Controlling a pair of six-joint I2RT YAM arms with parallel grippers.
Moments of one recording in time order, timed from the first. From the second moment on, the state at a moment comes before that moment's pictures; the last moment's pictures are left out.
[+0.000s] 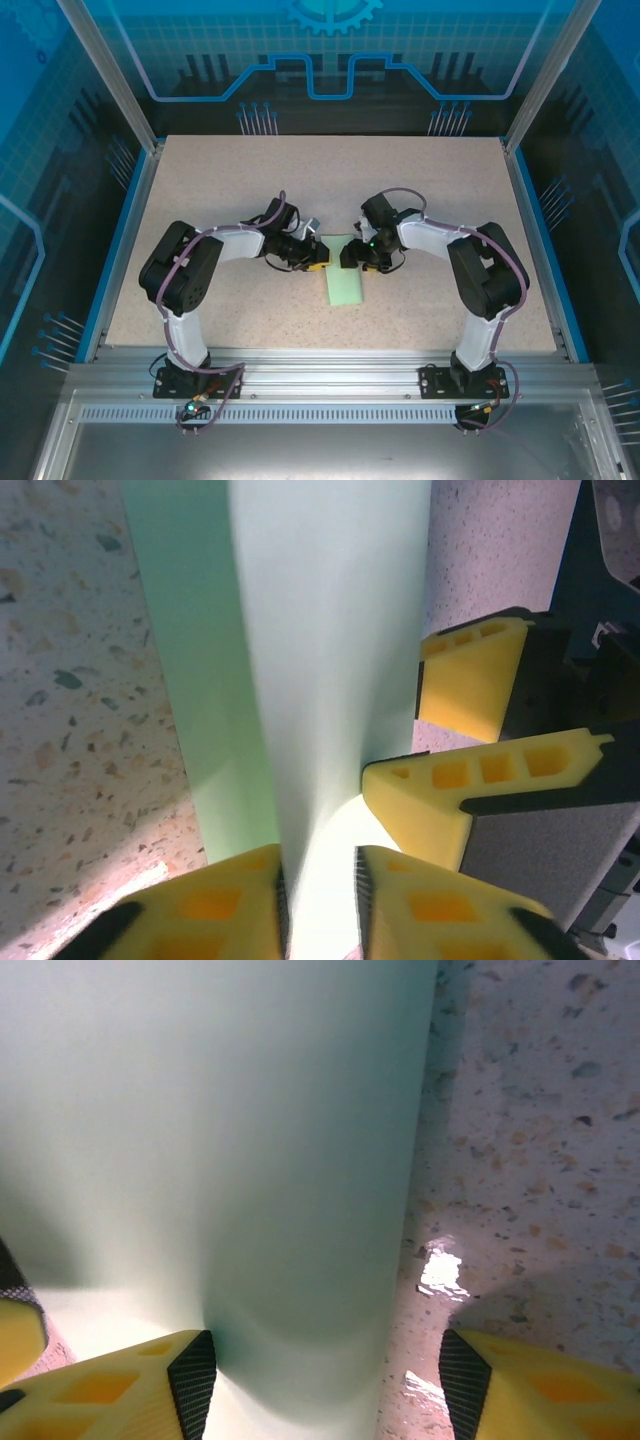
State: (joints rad) left arm -0.42 1.88 1.00 -0.14 0.82 -0.68; right arm 0.48 1.84 1.11 -0.58 -0.38 0.47
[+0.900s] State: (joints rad) left arm -0.42 1.81 0.98 -0.19 0.63 -0.69; right arm 0.48 1.83 1.09 -0.55 -0.34 0.54
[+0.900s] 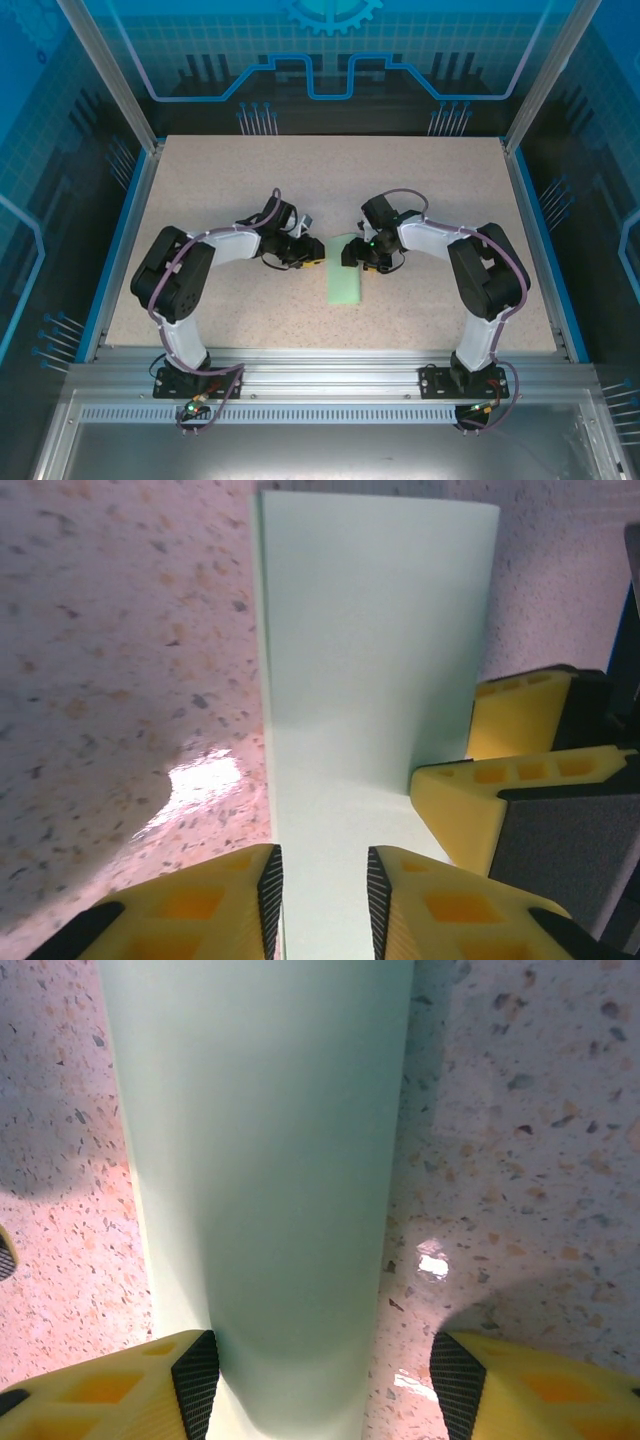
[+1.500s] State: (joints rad) left arm -0.42 1.77 0.95 -0.19 0.52 -0.74; right arm 0.50 1.84 1.11 -0.57 -0.31 0.54
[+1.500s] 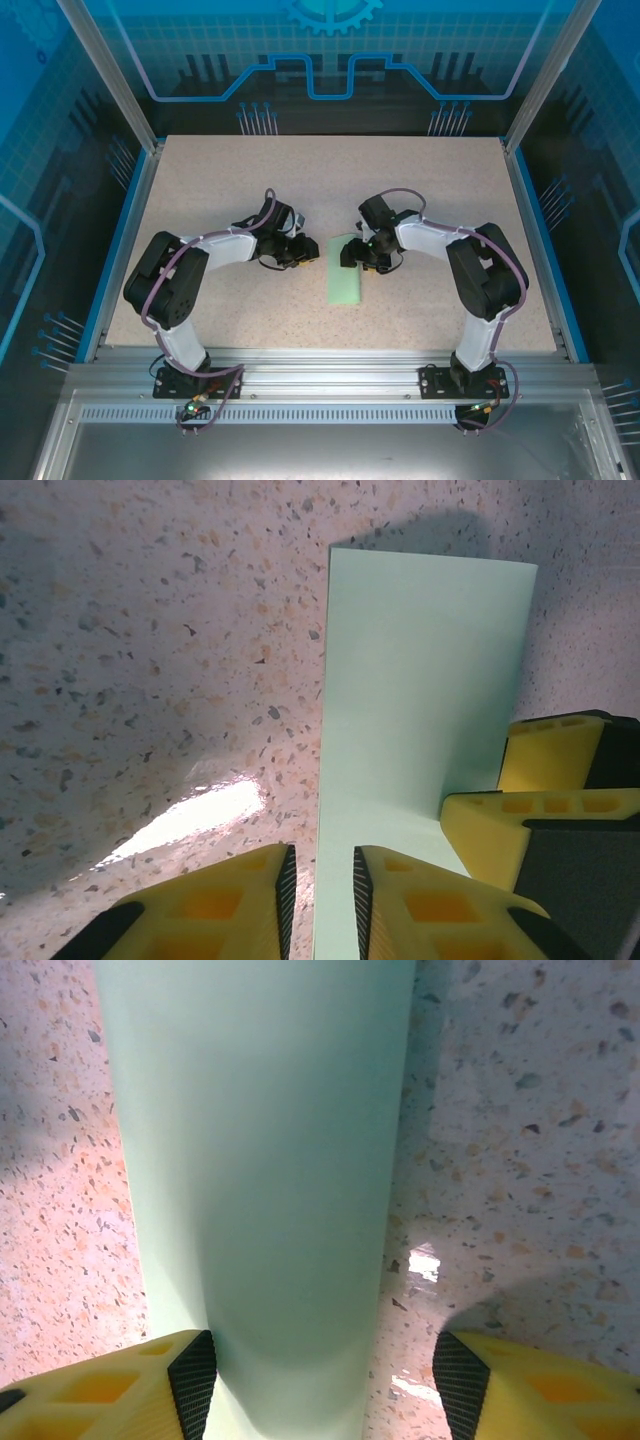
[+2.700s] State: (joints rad) left arm -0.52 1.92 1.06 -0.21 0.54 -0.77; right arm 0.51 1.86 1.13 -0.60 -0.28 0.54
